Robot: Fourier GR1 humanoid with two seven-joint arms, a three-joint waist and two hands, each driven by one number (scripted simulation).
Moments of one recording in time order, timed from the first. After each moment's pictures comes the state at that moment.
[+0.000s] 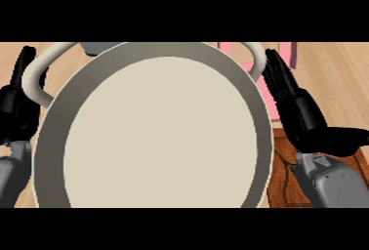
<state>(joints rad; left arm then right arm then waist) -0.28 0.50 -0.05 -1.51 0.26 0.31 0.00 -0.33 -0.26 0.22 -1.69 -0.17 -0.15 0.07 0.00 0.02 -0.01</state>
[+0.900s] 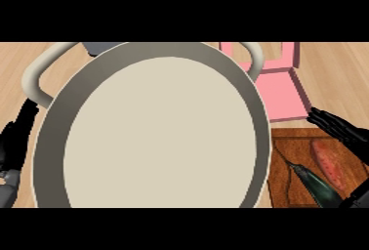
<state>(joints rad) -0.11 0.59 -0.11 -1.33 0.10 0.31 0.04 -0.10 -0.72 0.12 -1.36 -0.27 0.63 -0.53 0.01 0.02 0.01</state>
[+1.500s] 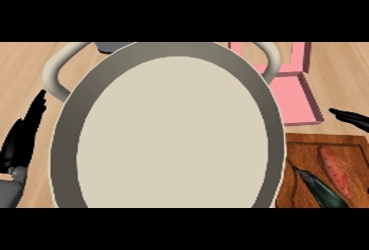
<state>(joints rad) -0.14 0.58 -0.13 -1.31 0.07 0.30 0.04 -0.20 -0.98 0.23 -1.24 0.13 0.45 -0.82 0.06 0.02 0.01</state>
